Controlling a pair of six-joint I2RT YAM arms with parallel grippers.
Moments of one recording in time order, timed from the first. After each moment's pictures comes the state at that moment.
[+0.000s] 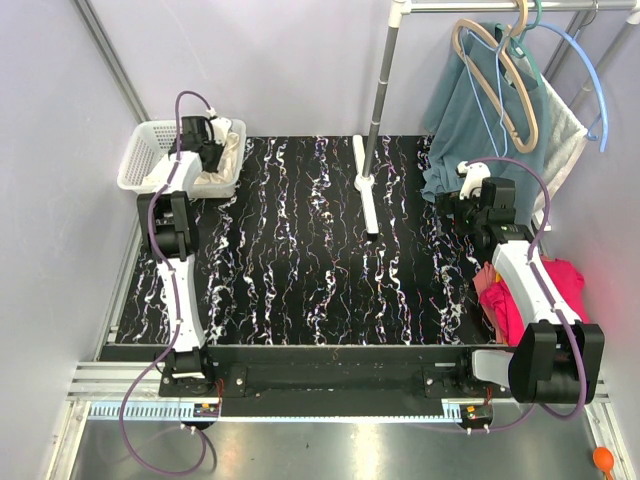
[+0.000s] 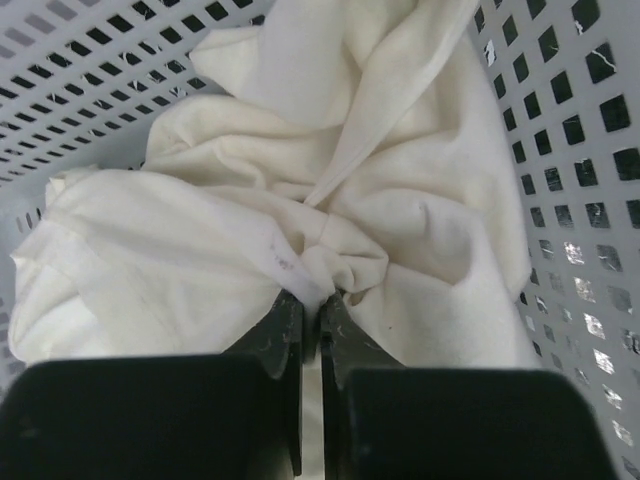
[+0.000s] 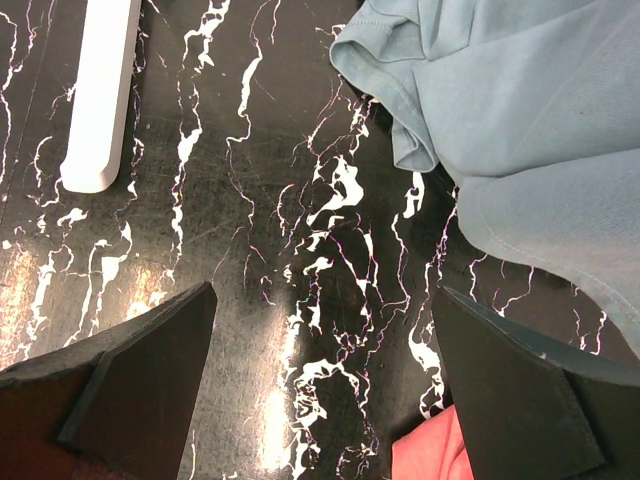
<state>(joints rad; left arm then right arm) 0.09 2.44 2.12 -0.45 0.08 0.46 -0.02 1.24 0.90 -0.28 -0.15 -0.15</state>
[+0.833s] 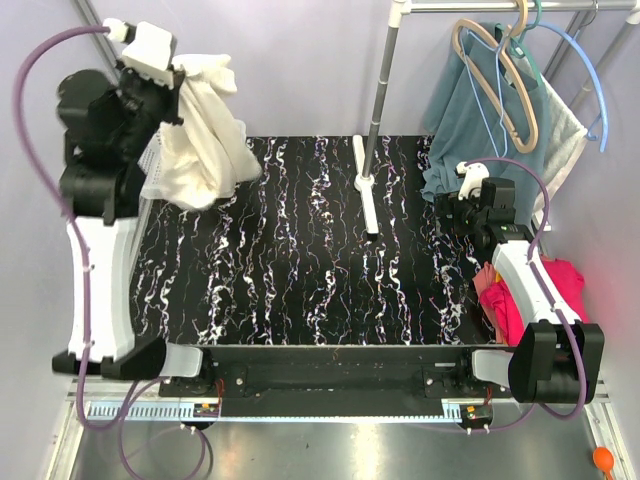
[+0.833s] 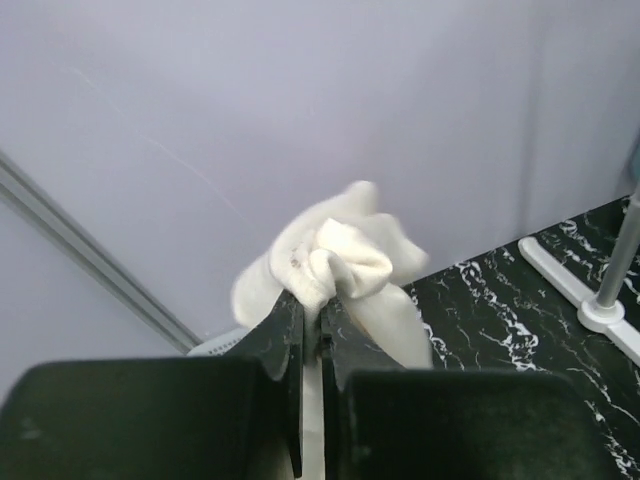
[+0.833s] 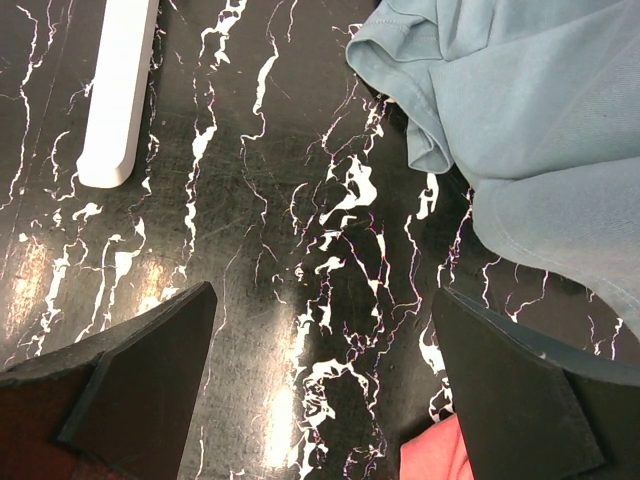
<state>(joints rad) -0.10 1.40 2.05 -0.57 0.15 0.30 -0.02 1.24 0.90 -0.29 -0.18 -0.15</state>
